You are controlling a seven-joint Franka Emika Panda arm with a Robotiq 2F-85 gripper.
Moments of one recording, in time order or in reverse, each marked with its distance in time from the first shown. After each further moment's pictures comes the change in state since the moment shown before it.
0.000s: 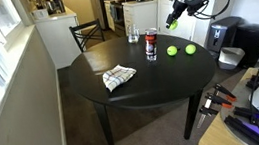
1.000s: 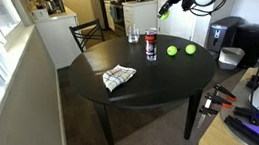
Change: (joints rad) arm -0.085 -0.055 0.087 0.005 -0.538 0.210 0.423
